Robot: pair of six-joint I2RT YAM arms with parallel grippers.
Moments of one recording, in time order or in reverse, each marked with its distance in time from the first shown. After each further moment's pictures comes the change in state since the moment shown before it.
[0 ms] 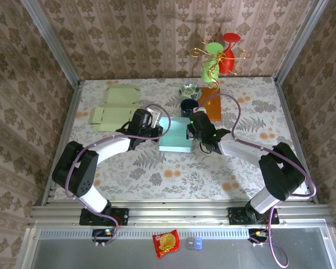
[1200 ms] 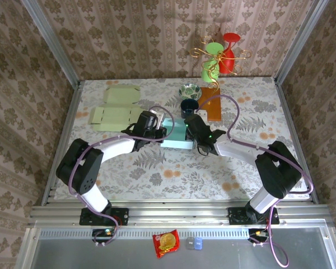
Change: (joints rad) left arm -0.053 0.045 -0.001 0.040 -0.051 -0.072; right arm 0.051 0.028 0.014 -0.064 0.138 0.131
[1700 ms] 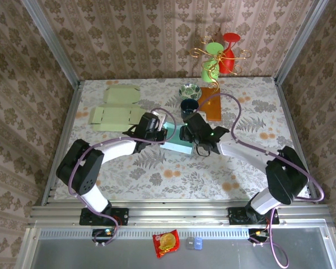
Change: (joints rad) left arm -0.026 -0.003 -0.008 0.007 -0.036 0.023; right arm 0.028 -0.087 0.091 -0.235 -0.166 0.142
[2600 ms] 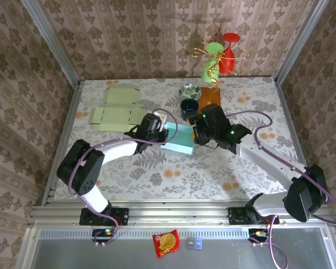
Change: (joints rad) left arm -0.026 0.000 0.003 -0.004 -0.047 -0.001; right arm -0.100 -0.172 0.000 -0.014 -0.289 1.047
